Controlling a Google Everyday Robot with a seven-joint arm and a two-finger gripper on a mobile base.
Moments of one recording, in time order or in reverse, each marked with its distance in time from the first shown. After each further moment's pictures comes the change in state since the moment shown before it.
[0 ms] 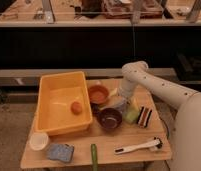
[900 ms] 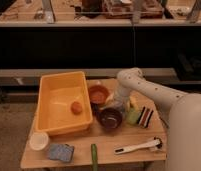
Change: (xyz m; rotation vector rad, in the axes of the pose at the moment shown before) arm -0.006 0.006 0.044 -0.013 -0.029 0.011
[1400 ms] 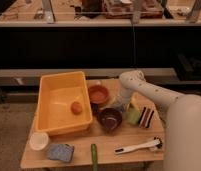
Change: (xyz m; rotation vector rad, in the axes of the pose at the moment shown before) arm 0.008 0.016 0.014 -0.005 -0.021 0.081
